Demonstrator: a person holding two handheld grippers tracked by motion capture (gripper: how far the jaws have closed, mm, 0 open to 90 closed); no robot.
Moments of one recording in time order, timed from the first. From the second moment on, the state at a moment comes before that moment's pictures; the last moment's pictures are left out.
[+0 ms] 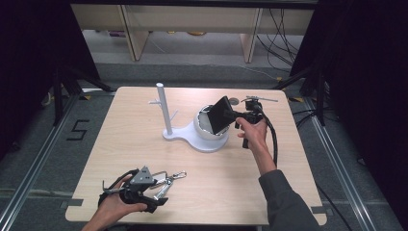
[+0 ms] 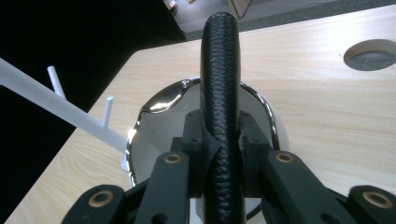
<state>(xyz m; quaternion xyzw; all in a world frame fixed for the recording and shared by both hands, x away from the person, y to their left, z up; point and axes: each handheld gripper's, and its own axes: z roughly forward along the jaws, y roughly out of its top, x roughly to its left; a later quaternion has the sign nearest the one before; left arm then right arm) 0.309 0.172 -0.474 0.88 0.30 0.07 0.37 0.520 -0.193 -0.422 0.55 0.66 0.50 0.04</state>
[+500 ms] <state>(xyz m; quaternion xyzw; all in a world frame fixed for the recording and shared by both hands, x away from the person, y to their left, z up) 0.309 0.171 -0.475 0.88 0.29 0.08 0.36 0.526 -0.178 -0.437 0.54 0.69 0.48 0.06</state>
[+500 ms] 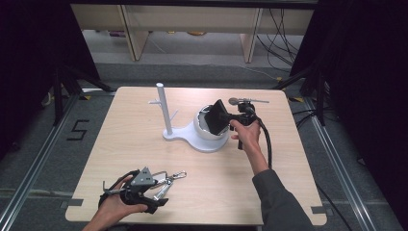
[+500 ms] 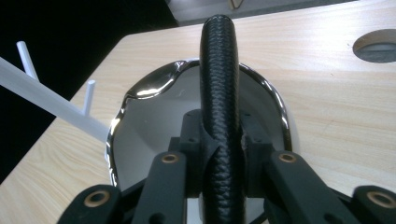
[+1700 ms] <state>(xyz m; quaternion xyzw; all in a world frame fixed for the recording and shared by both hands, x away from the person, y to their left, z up) 0.312 0.172 -0.478 0.88 0.30 0.08 0.36 0.443 -0.241 -0.420 0.51 0.71 0.46 0.13</state>
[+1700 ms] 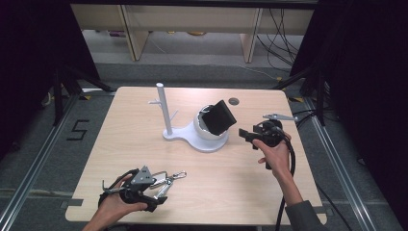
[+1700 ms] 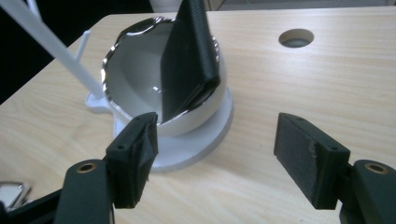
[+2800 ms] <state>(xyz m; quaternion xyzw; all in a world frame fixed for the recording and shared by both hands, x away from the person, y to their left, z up) 0.319 0.178 -0.477 0.88 0.30 0.10 0.35 0.356 -0.219 -0.478 0.46 0.78 0.41 0.09</state>
